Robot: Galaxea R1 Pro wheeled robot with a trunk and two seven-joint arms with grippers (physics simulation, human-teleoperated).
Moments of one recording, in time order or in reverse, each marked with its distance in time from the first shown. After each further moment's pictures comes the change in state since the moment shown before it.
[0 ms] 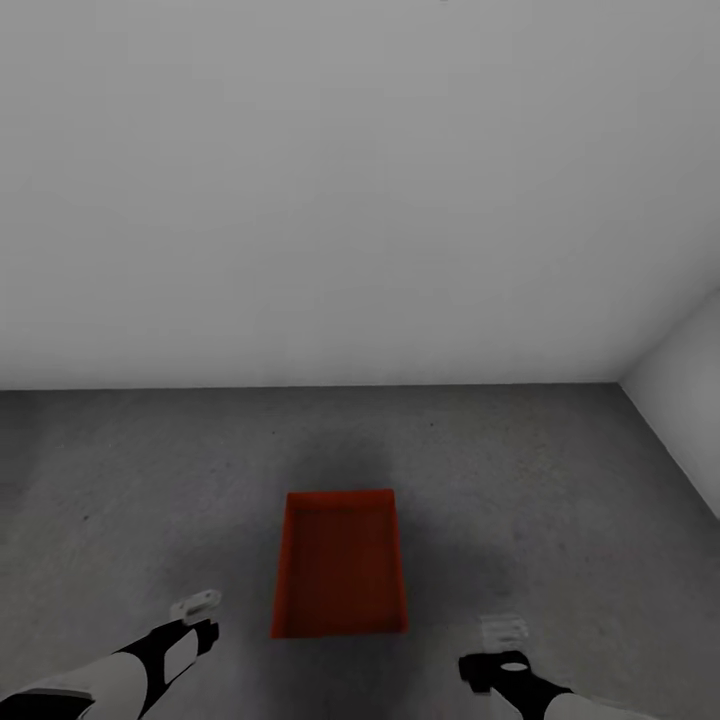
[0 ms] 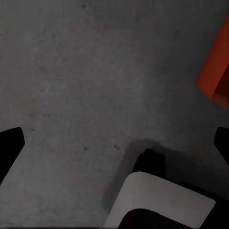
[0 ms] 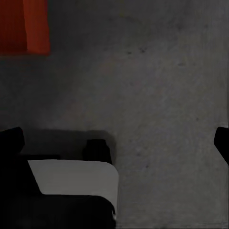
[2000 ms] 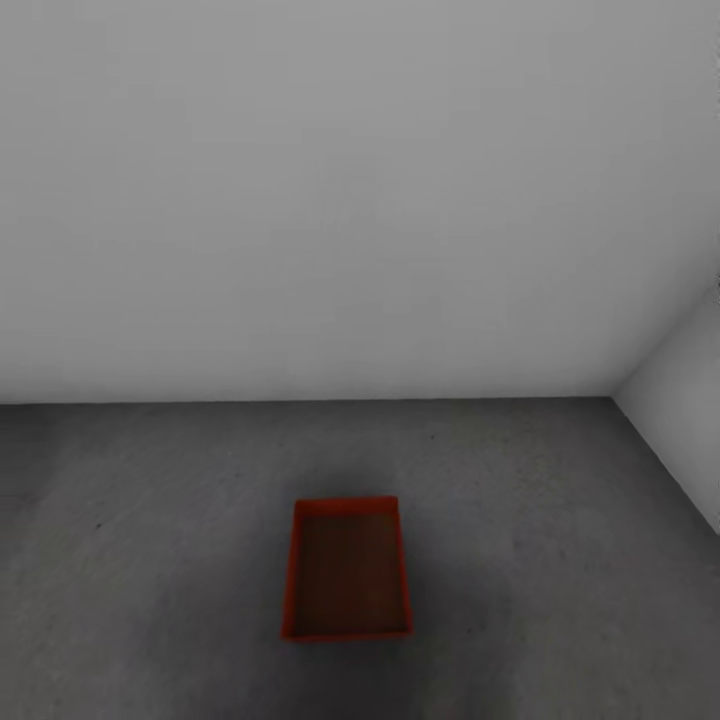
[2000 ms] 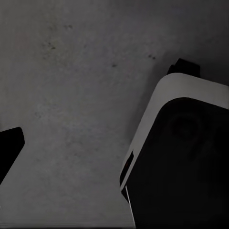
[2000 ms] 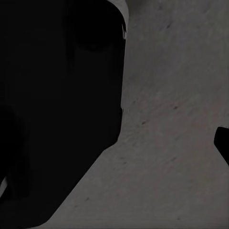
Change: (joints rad) left arm 0.318 -0.040 0.001 0.001 0.000 -0.100 0.002; right arm 0.387 0.001 -0.004 0.000 -0.011 -0.027 -0.002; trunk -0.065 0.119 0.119
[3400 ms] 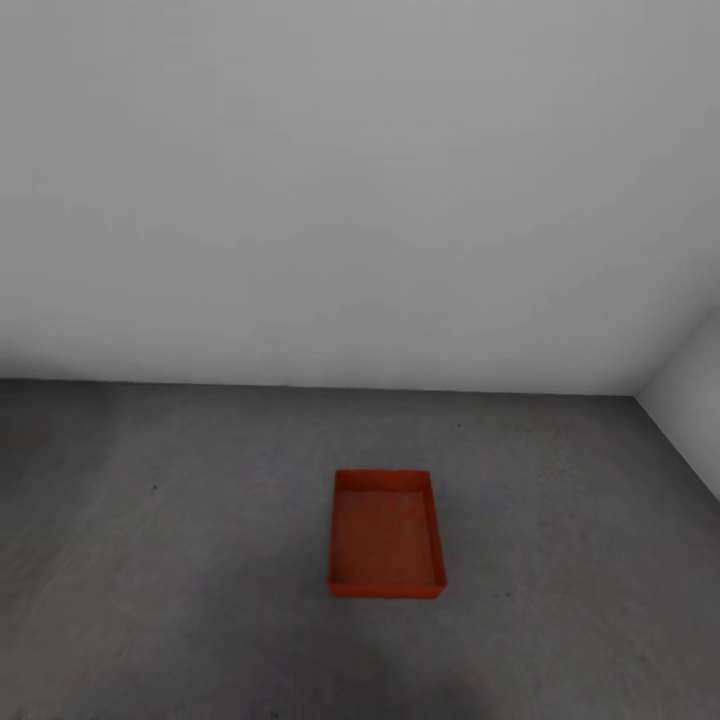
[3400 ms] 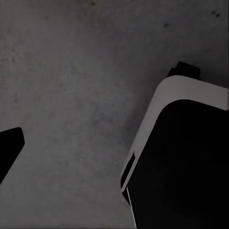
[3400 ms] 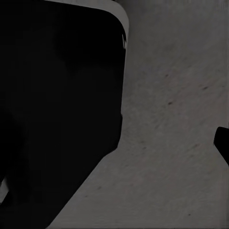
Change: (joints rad) left arm 0.013 -0.001 -0.001 -0.001 -0.002 -0.001 0.008; right arm 0.000 0.001 -0.002 0.000 0.005 0.007 0.001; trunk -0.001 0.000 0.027
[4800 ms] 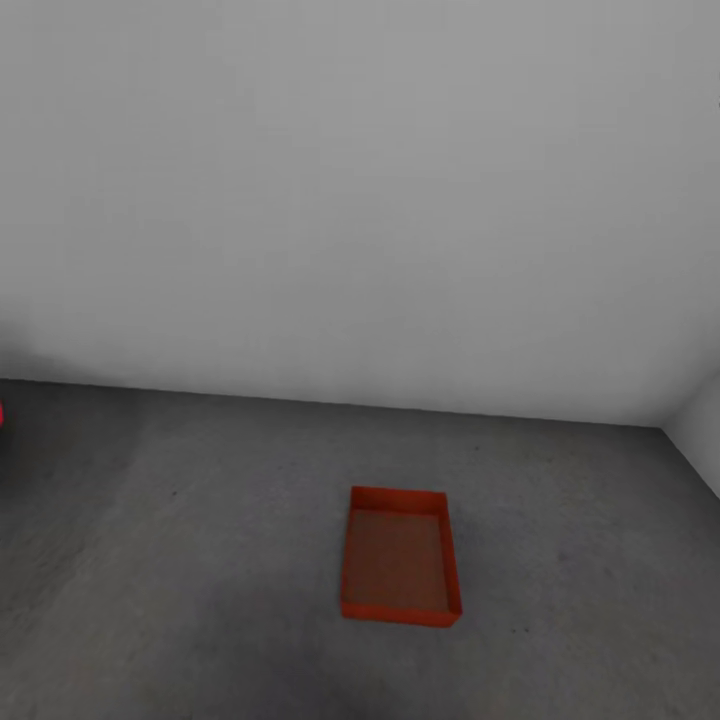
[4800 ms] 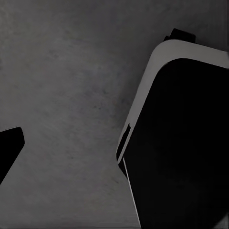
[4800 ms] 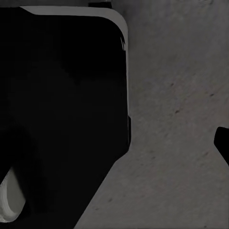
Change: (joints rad) left arm 0.103 -0.005 0.000 0.001 0.000 0.010 -0.061; right arm 0.057 -0.016 -0.001 0.000 -0.113 -0.061 0.049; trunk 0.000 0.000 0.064
